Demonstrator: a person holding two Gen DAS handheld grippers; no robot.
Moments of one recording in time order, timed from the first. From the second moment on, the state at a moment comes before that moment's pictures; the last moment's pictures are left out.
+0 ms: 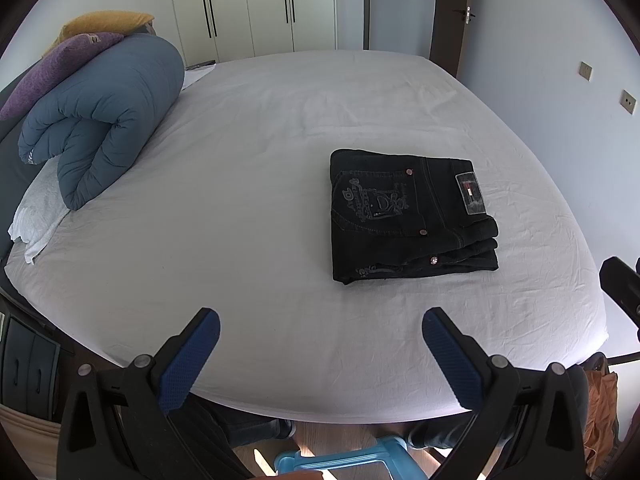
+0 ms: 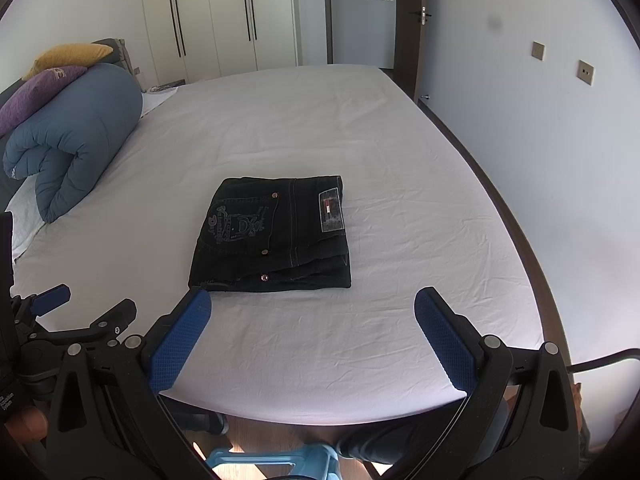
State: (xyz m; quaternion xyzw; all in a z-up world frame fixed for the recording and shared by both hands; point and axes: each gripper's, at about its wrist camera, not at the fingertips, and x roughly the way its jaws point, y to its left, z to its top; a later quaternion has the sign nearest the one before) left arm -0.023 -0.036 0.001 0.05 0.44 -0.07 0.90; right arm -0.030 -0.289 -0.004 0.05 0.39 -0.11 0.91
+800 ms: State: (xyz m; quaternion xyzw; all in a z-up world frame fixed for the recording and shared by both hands) left arm -0.024 -0.034 -0.003 0.04 0.44 -0.08 0.89; right arm -0.033 -0.287 -0.009 0.05 0.39 -0.11 0.91
